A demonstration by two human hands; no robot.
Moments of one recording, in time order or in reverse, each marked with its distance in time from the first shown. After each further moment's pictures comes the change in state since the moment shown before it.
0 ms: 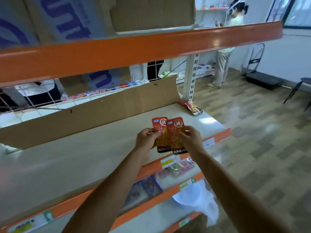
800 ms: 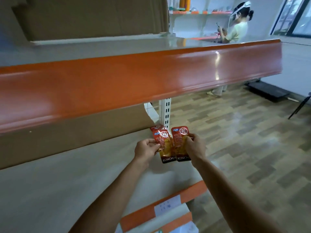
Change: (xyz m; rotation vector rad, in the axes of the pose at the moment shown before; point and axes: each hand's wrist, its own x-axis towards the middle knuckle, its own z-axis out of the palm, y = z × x) left_hand 0.160 0.012 0.196 0.111 0.076 -0.002; right_hand 0.234 0.019 -0.117 -0.026 0.097 0.104
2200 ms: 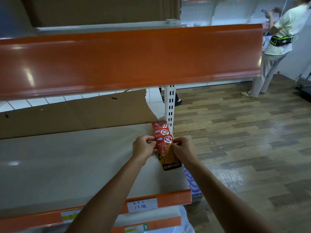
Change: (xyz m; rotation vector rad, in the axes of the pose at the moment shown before) left_hand 0.004 -0.004 0.039 0.126 0.312 -0.013; right_hand 0.050 0.024 0.002 -0.335 -0.410 -0.181
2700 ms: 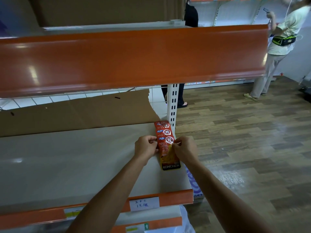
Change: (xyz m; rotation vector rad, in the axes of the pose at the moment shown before) left_hand -0.004 0.001 -0.003 0.076 -0.013 0.043; right_hand -0.004 -0.008 0.001 -0.243 0.041 -0.066
